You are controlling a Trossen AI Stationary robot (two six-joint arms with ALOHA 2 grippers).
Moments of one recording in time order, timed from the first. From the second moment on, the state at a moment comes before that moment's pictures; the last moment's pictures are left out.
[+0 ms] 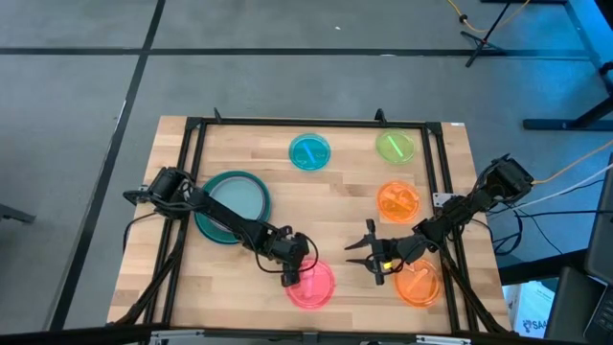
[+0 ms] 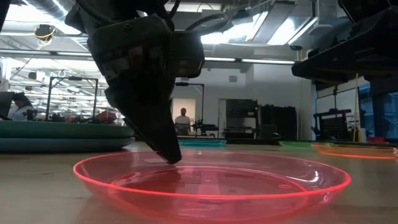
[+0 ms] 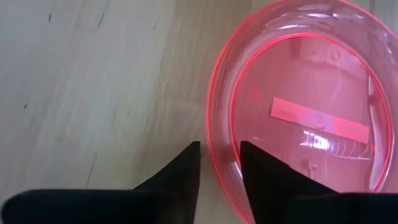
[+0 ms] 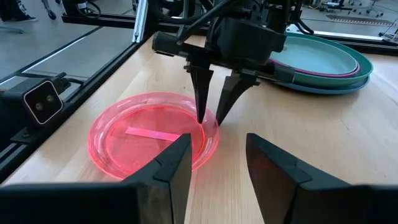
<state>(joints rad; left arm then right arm) -0.36 1.95 1.12 -0.18 -0.09 -0.61 0.62 1.53 0.37 0.86 0.46 0.10</state>
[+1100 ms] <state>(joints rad) -0.36 1.65 1.12 -0.40 -0.28 -0.54 0.62 1.53 0.37 0.86 0.49 0.10</state>
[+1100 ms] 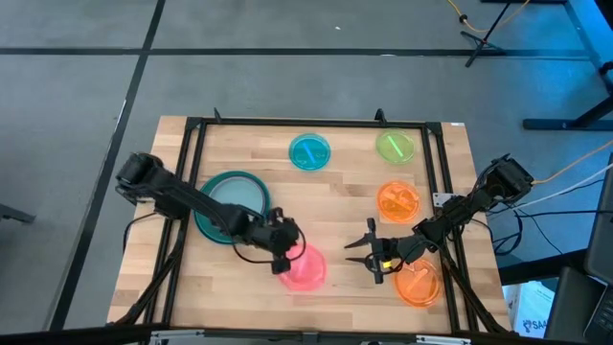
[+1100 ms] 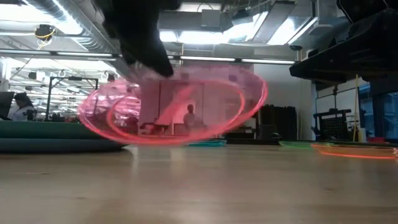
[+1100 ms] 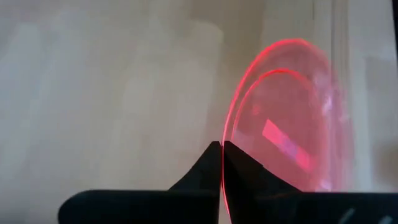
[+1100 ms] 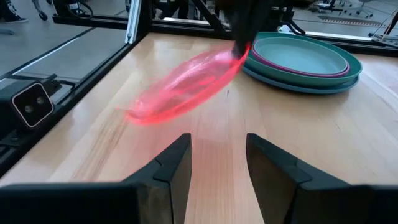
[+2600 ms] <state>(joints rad) -0.10 1.36 0.88 -1.26 -0.52 -0.80 0.62 1.53 0.38 0.84 0.51 0.13</state>
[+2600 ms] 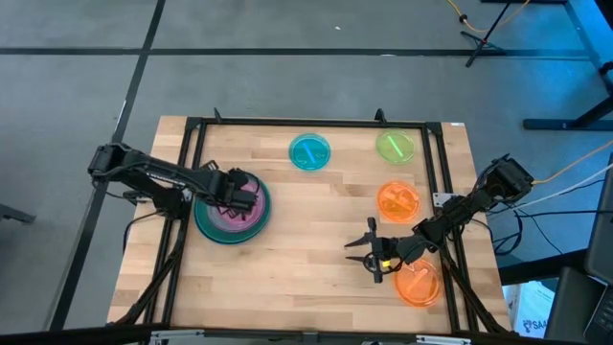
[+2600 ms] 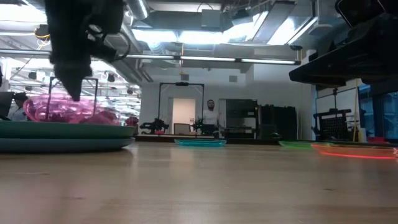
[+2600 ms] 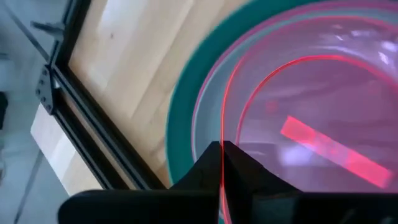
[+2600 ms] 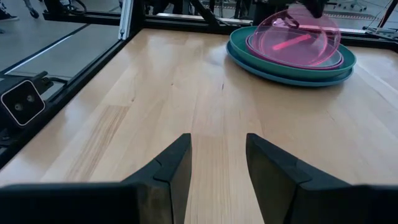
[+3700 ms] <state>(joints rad) -0.13 1.50 0.96 -0.30 -0.40 -0.22 0.62 1.53 0.38 0.84 0.54 0.13</state>
